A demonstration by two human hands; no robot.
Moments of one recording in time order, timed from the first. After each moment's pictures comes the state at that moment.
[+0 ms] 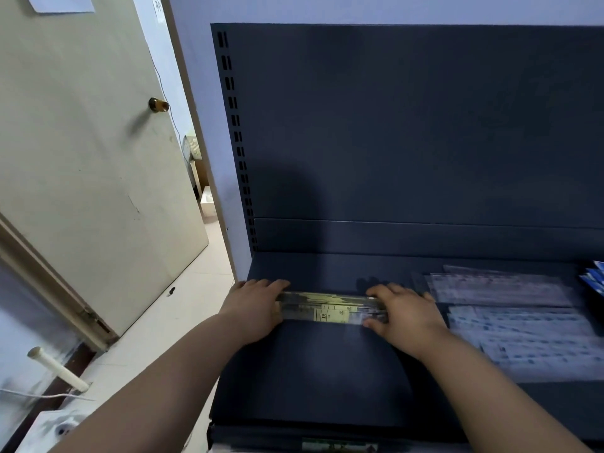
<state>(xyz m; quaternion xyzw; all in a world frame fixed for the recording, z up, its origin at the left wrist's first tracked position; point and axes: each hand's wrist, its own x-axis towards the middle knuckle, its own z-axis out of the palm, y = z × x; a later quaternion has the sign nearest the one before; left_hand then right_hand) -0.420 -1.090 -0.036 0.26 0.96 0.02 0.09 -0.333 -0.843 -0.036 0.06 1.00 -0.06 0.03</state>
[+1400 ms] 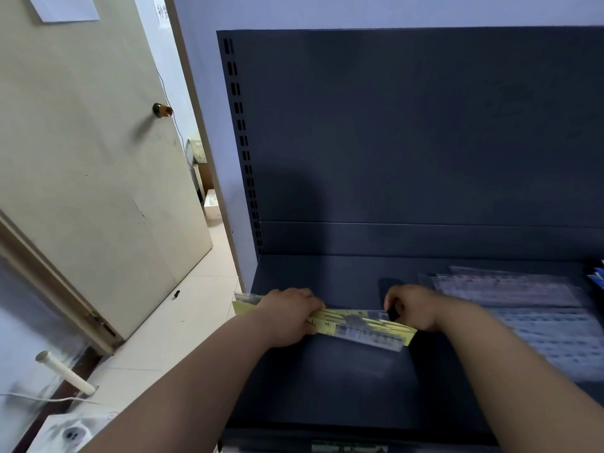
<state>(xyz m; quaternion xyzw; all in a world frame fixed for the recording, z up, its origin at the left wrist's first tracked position) -0.413 -1.059 -0.024 0.39 0.91 0.00 0.16 -0.368 -0.812 -0.032 0.06 0.96 -0.15 0.23</state>
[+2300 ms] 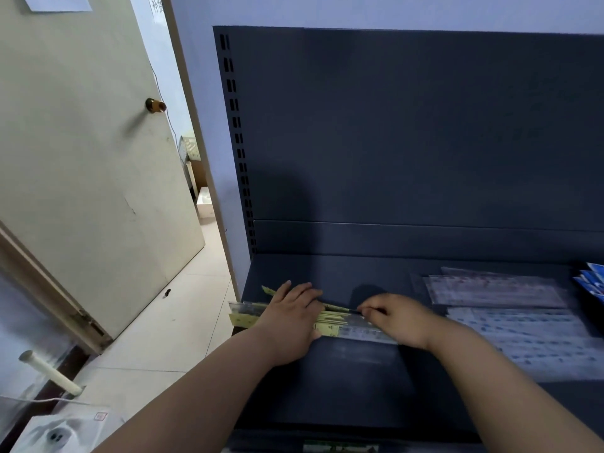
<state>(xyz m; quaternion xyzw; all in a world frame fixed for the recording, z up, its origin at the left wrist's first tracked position) -0.395 -1.053 -0.047 0.41 0.91 -0.01 0.06 -0.350 -0.830 -0.043 0.03 0.96 -0.24 0.15</state>
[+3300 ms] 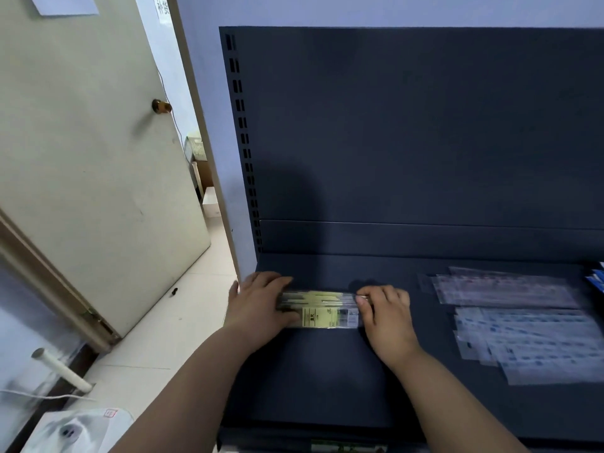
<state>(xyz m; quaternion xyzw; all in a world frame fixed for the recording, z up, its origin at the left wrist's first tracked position) -0.412 -1.094 -0.045 0.20 0.97 0.17 0.01 -0.345 -0.876 -0.083 0.12 0.94 -0.27 -0.16</state>
